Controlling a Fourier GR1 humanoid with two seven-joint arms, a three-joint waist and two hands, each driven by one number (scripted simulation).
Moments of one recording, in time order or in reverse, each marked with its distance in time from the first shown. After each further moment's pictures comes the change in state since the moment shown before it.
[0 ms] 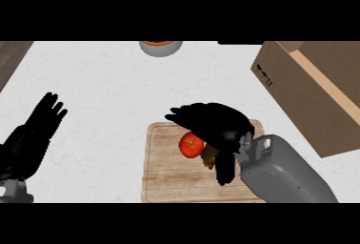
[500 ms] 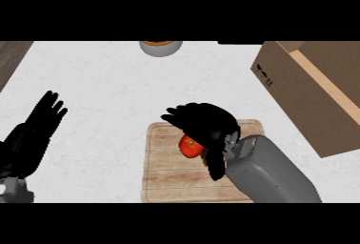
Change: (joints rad) left arm -0.017 -0.023 0.029 0.004 -0.020 -0.025 0.028; right arm -0.001 0.075 0.003 0.080 0.167 0.008 -0.059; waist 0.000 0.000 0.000
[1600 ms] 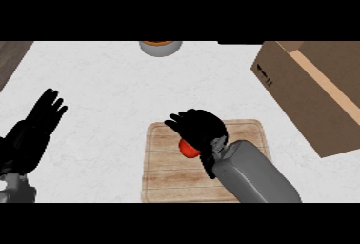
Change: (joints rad) left arm -0.030 -0.045 0.050 0.009 -0.050 -0.039 0.025; right arm 0.054 0.092 -0.006 0.147 0.273 -0.007 -0.115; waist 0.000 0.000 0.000
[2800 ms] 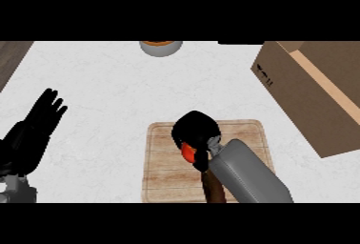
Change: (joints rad) left arm 0.002 -0.040 0.031 -0.031 -0.027 -0.024 0.019; right arm -0.008 0.029 0.007 0.192 0.131 -0.202 -0.203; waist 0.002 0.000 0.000
